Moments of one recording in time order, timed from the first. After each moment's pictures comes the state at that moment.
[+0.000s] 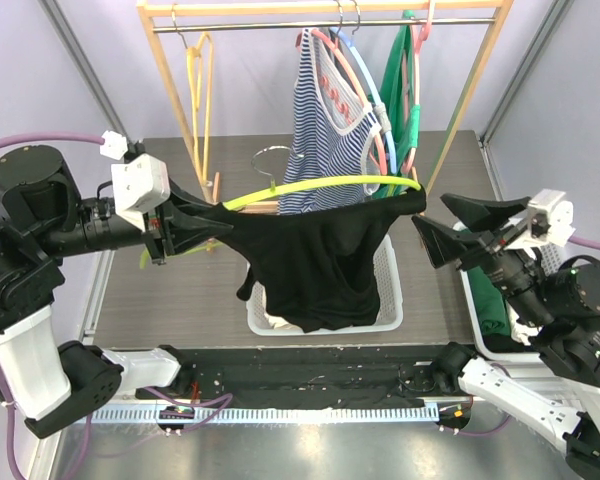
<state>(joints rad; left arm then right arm) -0.58 1.24 2.37 -1.31 0.69 0.28 0.76 0.53 1.18 -0.32 0.13 0.08</state>
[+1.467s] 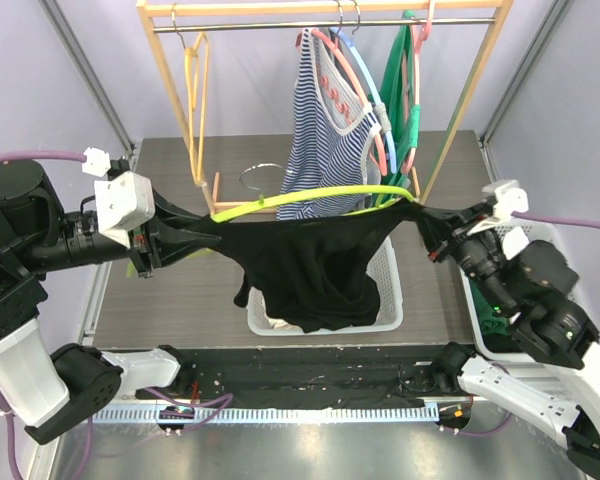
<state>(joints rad) -0.57 1.23 2.43 -1.40 0.71 0.32 0.76 0.60 1.16 -0.43 0.30 0.10</state>
